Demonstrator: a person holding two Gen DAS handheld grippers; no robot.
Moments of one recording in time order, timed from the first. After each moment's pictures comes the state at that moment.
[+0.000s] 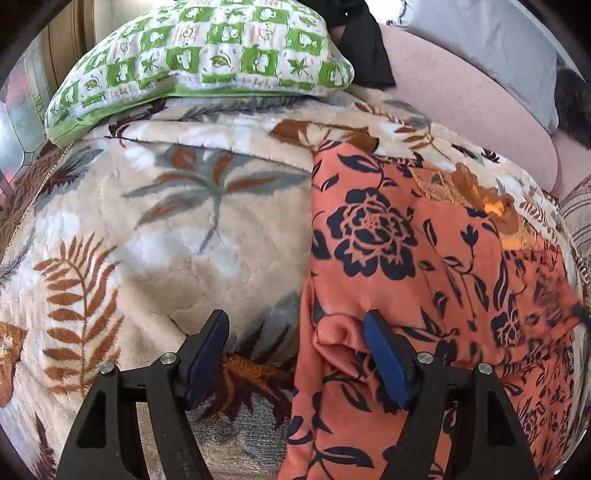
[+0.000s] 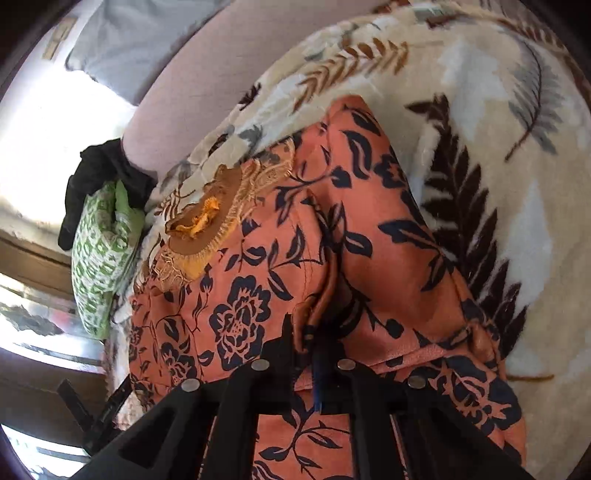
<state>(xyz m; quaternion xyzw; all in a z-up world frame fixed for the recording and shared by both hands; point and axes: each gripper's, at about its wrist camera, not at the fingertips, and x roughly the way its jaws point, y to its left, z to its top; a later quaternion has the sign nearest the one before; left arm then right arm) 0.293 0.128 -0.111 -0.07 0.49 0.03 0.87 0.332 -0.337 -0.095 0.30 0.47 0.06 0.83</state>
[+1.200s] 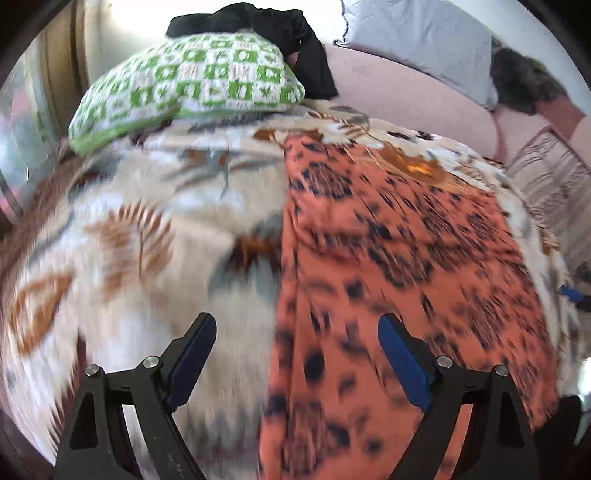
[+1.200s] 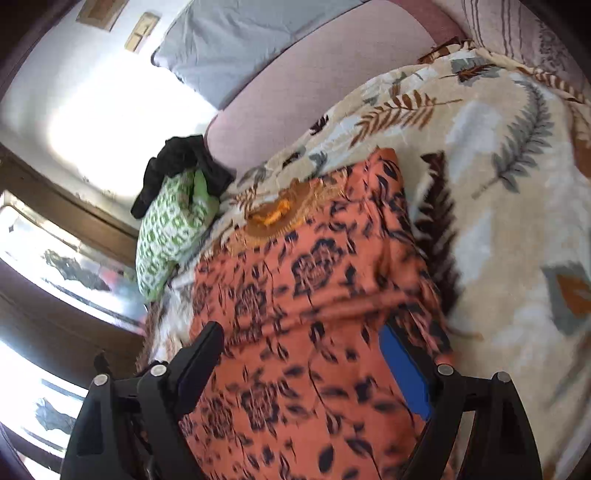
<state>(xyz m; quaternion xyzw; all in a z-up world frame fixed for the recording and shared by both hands) 0.132 0.129 -0.061 -0.06 0.47 -0.05 0.88 0.205 -0.405 -0.059 0.29 0.45 0.18 0.82</state>
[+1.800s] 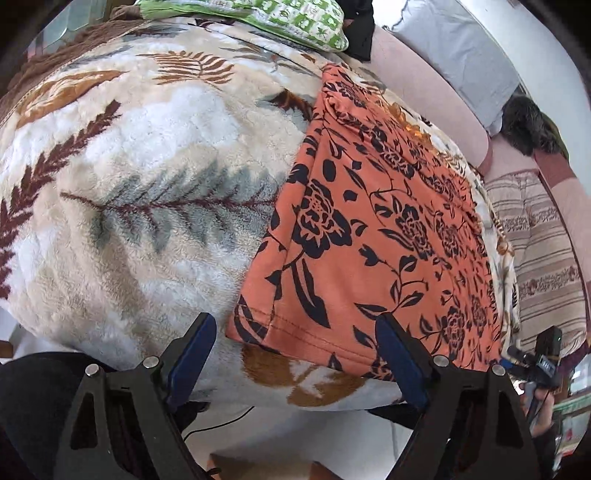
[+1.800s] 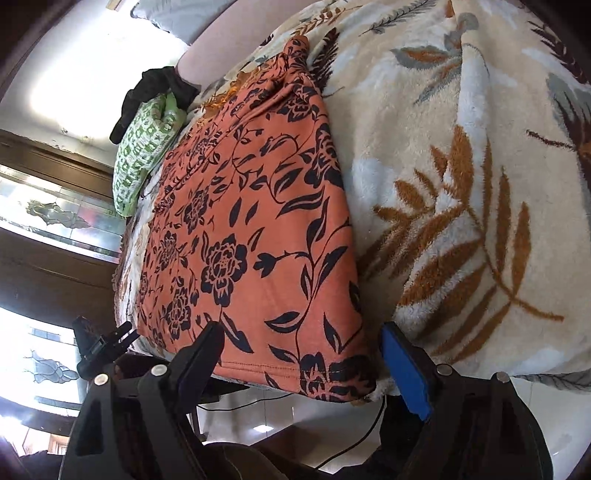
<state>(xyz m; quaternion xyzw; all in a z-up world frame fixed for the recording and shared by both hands) 0.006 0.153 -0.114 -0.23 0.51 -0.06 0.82 0.048 -0.427 -0.146 0.28 0.55 0.17 0.77</state>
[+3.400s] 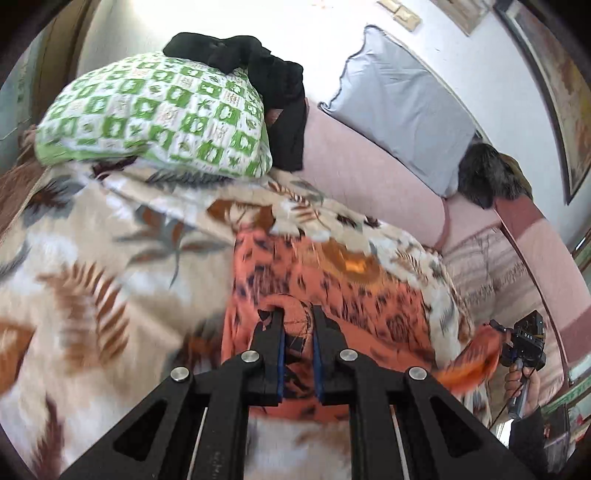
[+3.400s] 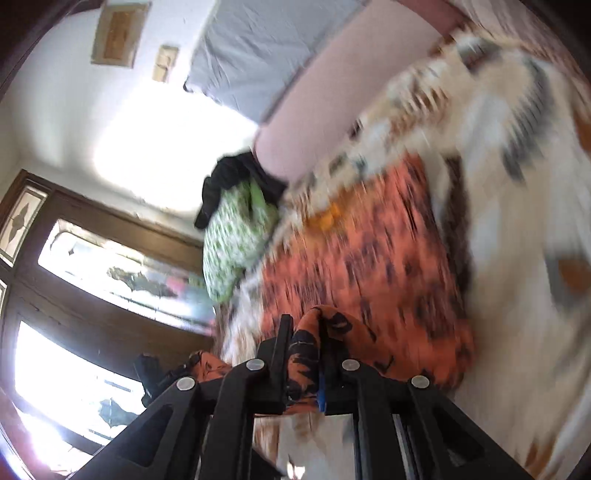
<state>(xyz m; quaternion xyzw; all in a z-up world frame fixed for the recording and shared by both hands) 0.246 0.158 0.017 -0.21 0.41 -0.13 0.88 0.272 -0.451 -0.029 0.41 0.37 0.26 0.79</state>
